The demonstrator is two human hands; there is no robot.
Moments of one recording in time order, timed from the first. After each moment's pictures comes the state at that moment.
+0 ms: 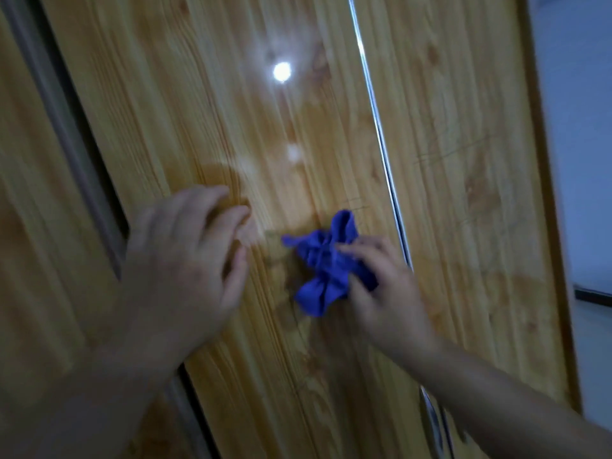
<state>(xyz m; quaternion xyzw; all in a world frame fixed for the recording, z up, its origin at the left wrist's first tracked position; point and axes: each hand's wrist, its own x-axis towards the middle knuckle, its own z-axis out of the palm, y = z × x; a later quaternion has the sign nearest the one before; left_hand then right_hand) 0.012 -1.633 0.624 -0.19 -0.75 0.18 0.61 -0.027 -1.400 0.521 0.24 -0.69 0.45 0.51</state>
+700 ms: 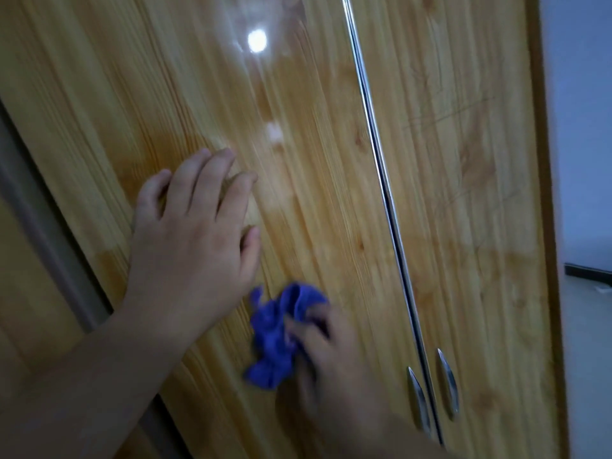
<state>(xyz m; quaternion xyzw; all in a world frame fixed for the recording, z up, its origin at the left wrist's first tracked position) -0.020 -1.598 0.606 -0.15 -0.77 0.23 0.57 -0.023 -1.458 0.430 0.25 -0.76 0.39 0.45</state>
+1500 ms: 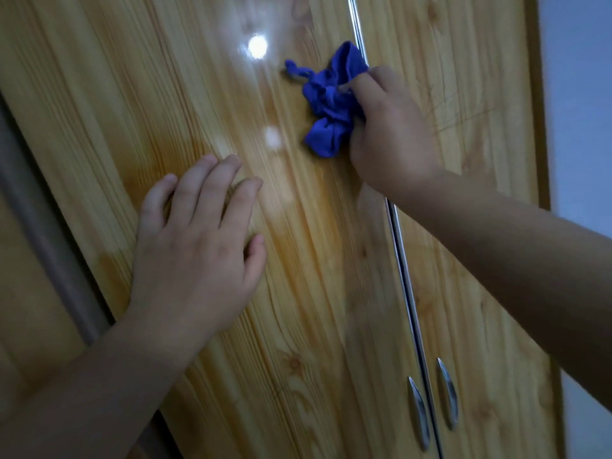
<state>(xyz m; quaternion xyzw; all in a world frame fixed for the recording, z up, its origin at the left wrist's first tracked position) -0.026 -1.599 0.604 -0.16 -0.77 0.20 0.58 -0.084 -1.344 0.657 0.15 -0.72 0.22 0.64</state>
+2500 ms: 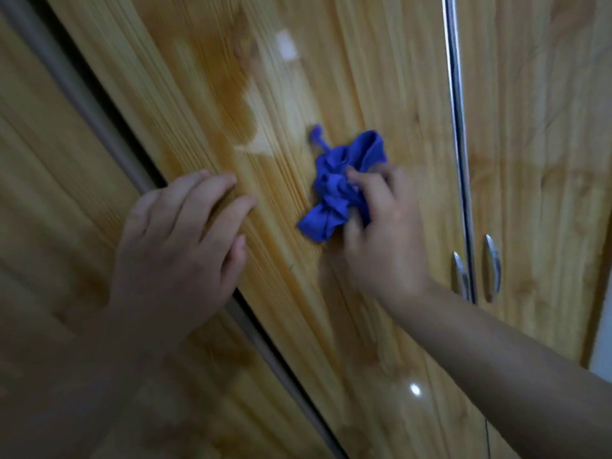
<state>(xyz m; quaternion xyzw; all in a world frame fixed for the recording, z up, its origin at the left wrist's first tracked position) 0.020 -1.712 0.519 -0.28 -0.75 0.27 0.54 -0.026 -1.480 0.442 0.10 -0.72 0.44 0.53</state>
